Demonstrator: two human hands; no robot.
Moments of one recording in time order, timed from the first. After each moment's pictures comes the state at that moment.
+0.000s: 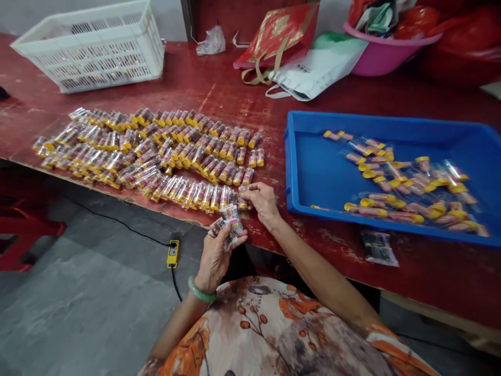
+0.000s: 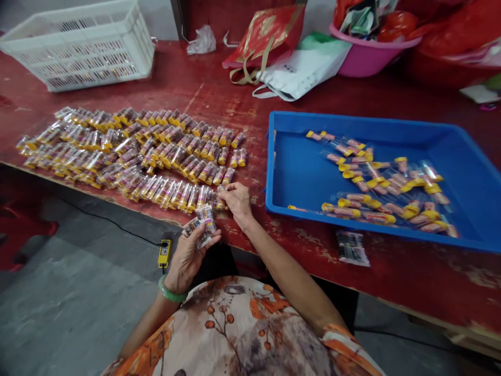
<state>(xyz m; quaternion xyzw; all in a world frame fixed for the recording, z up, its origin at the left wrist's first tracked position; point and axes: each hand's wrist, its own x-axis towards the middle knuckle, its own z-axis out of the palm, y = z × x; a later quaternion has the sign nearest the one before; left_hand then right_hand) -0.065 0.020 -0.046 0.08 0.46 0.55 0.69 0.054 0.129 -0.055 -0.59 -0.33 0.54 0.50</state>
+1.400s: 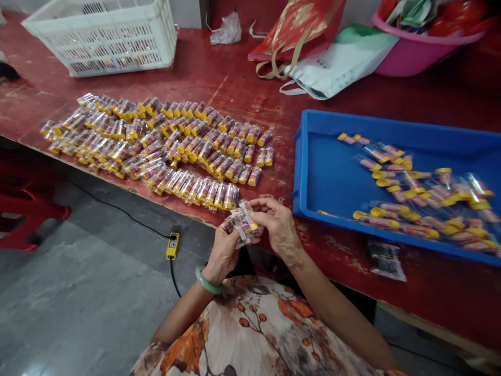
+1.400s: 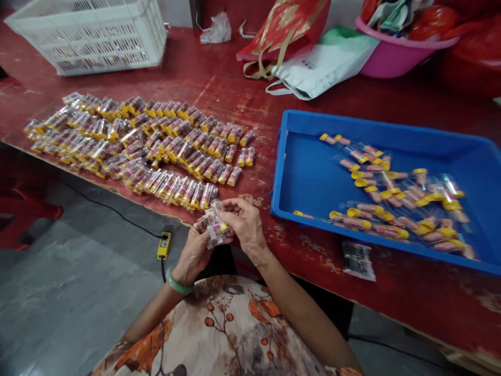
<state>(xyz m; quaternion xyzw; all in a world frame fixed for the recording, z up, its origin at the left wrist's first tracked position) -0.042 0.030 -0.048 0.14 0.43 0.55 0.70 0.066 0.068 -0.023 -0.53 -0.41 0.58 0.46</state>
